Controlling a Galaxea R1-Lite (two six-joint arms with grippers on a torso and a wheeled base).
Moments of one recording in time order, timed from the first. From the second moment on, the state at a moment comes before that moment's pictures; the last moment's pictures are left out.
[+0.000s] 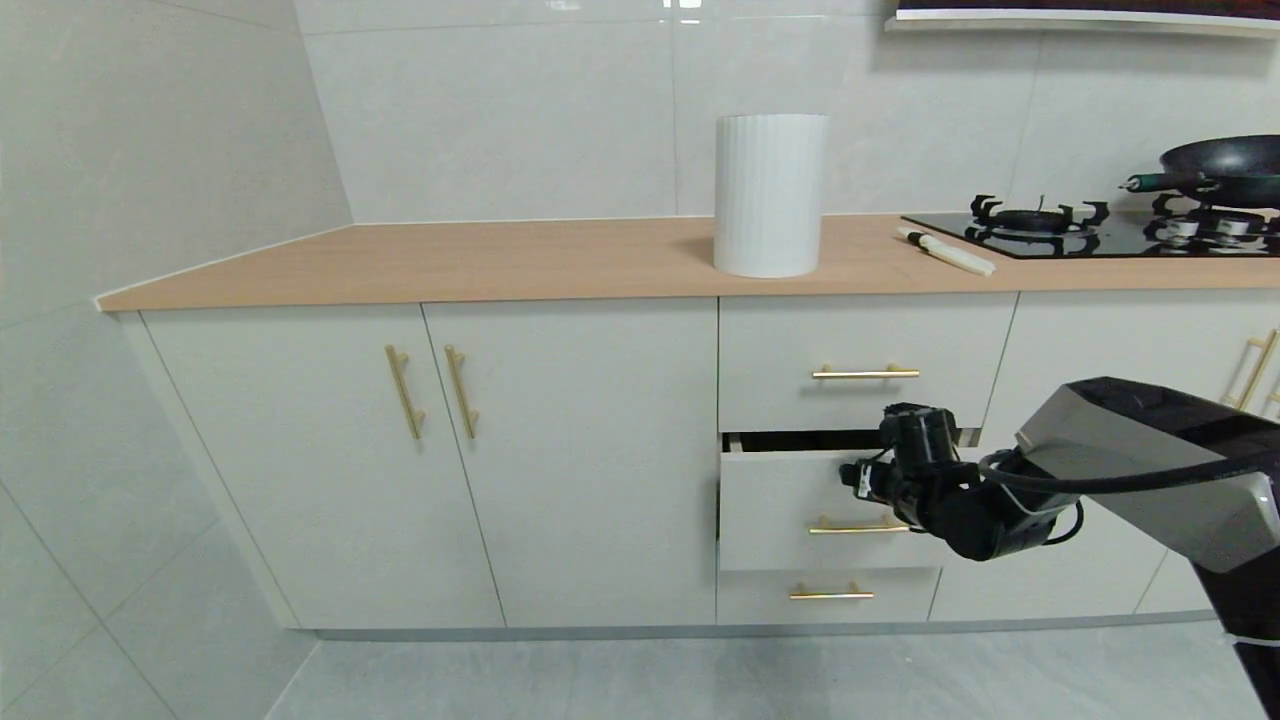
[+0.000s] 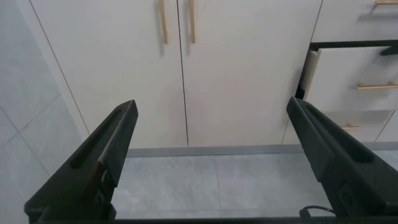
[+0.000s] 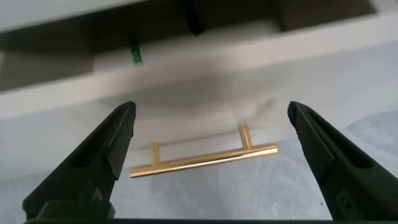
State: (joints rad) left arm 0.00 0.00 0.00 0.00 -0.02 0.00; right arm 0.26 2.48 -1.24 -0.70 -0.31 0.32
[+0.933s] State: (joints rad) left arm 0.00 0.00 0.00 0.00 -0.02 0.00; right arm 0.22 2.64 -1.49 -0.69 -0.31 0.44
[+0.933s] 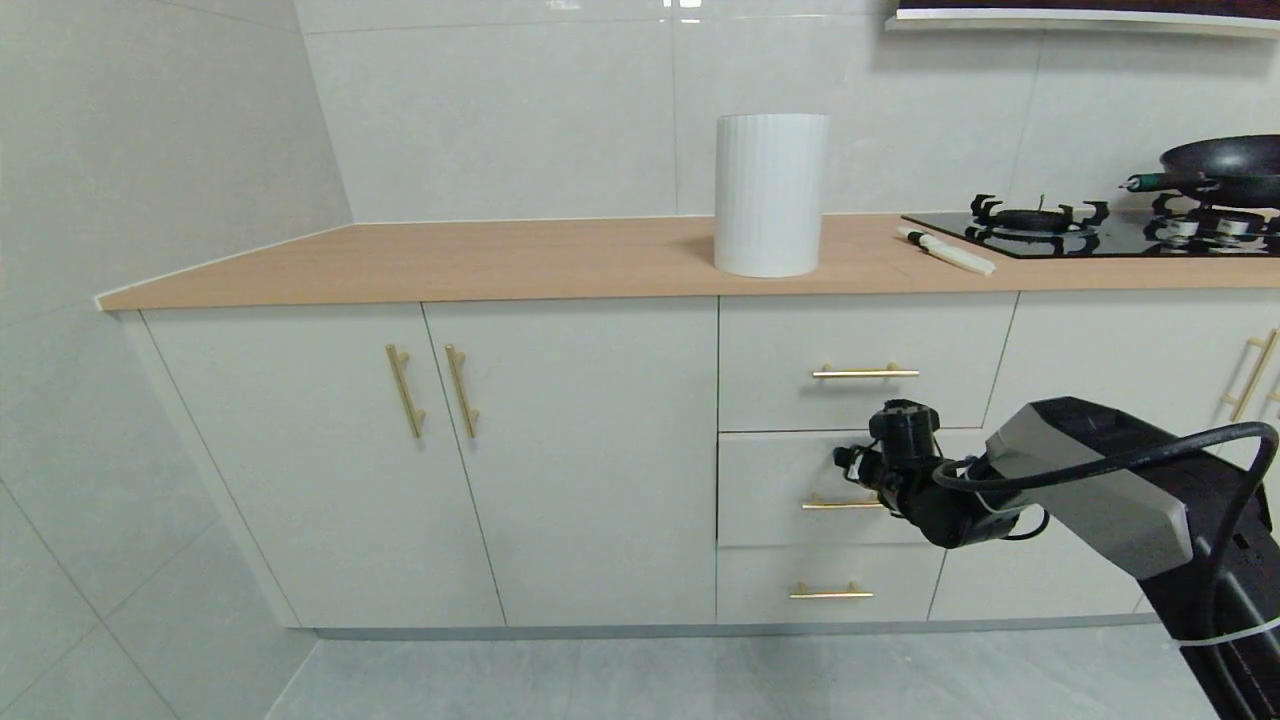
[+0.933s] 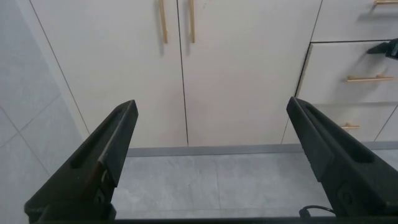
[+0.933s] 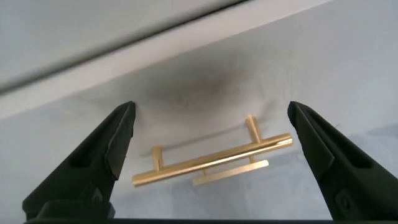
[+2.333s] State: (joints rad) left arm 0.00 0.00 0.00 0.00 -0.02 0.00; right arm 0.23 1.95 -0.93 -0.69 -0.34 0.41
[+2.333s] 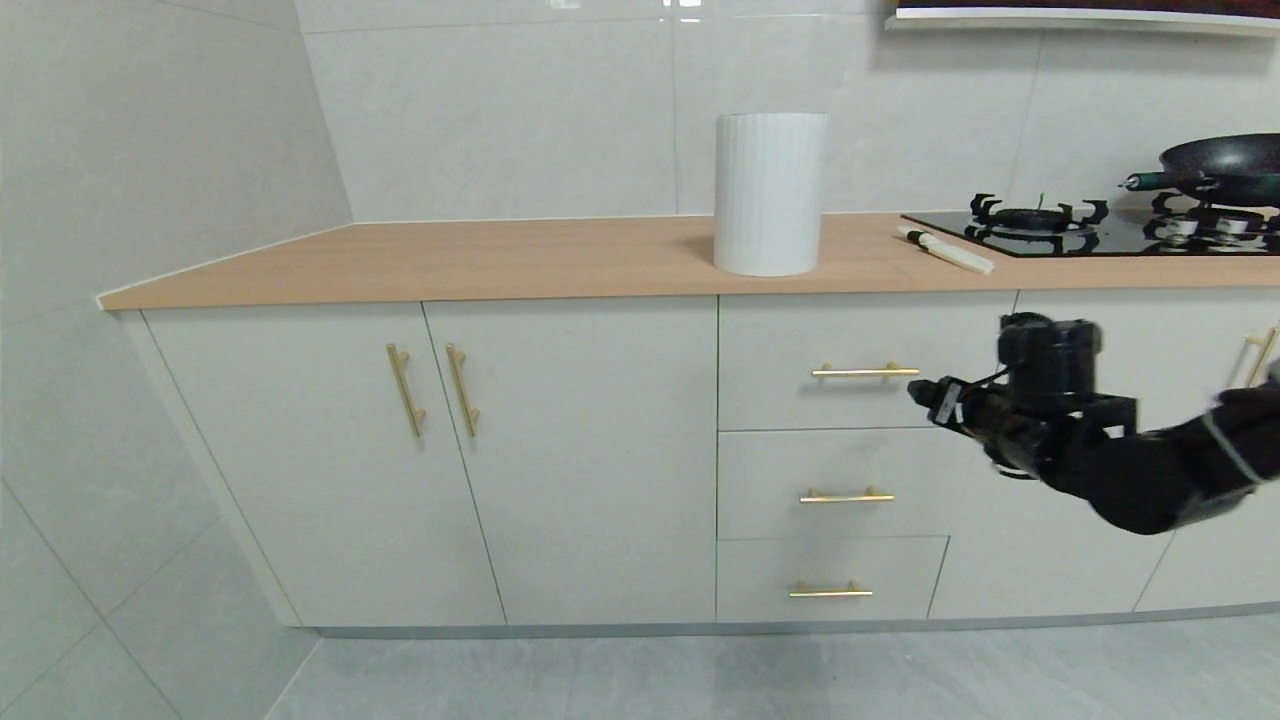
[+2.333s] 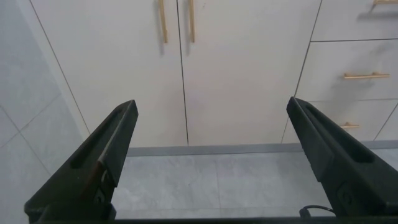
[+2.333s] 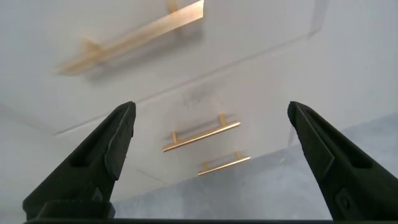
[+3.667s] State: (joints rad) left arm 0.00 0.00 0.00 0.00 -0.02 0.00; right arm 0.02 0.06 -0.28 0.18 0.04 0.12
